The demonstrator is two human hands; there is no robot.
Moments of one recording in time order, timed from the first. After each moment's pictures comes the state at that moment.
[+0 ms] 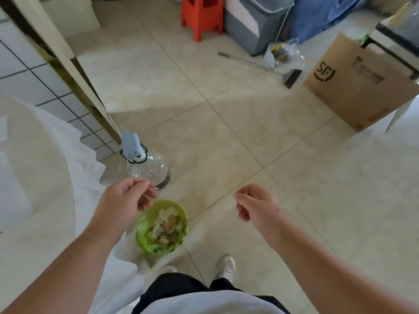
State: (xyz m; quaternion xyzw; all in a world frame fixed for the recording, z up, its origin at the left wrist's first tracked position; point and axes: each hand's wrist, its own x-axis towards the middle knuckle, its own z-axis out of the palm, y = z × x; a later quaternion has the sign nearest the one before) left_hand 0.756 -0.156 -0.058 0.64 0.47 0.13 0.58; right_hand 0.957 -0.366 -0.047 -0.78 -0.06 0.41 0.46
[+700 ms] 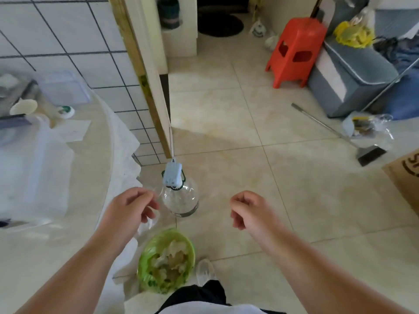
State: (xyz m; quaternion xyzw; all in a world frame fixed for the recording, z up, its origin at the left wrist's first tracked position) left_hand 0.790 -0.088 -0.047 0.53 0.61 0.26 0.53; right_hand 1.057 -0.181 -0.037 -0.72 -0.29 0.50 0.38
